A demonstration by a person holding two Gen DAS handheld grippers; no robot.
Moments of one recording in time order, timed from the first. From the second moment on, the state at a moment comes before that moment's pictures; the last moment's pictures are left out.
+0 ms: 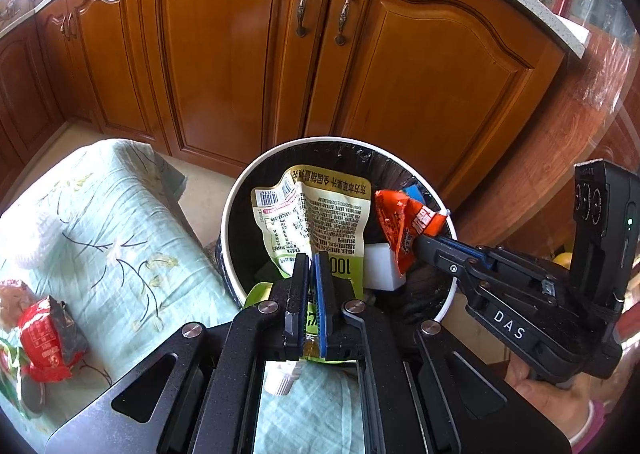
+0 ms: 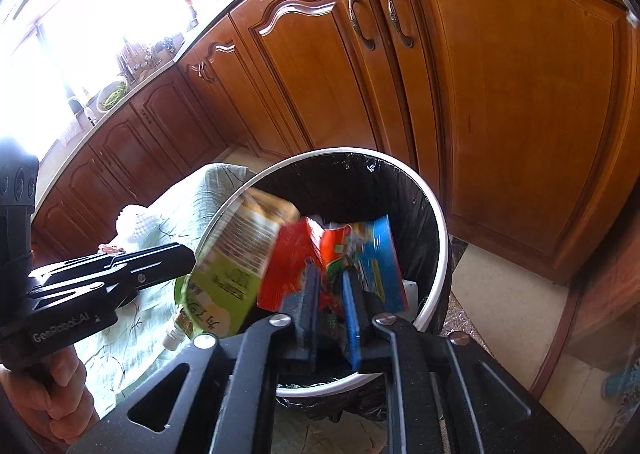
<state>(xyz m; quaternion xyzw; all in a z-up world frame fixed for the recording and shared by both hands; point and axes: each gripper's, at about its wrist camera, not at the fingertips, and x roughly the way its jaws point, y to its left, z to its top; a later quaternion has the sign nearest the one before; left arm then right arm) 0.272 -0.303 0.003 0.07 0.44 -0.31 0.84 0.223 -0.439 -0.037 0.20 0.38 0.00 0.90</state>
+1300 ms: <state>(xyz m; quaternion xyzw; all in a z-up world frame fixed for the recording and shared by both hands) 0.171 -0.049 -0.018 -0.11 0.43 -0.15 0.88 0.156 -0.293 -0.030 0.22 0.35 0.12 0.90</state>
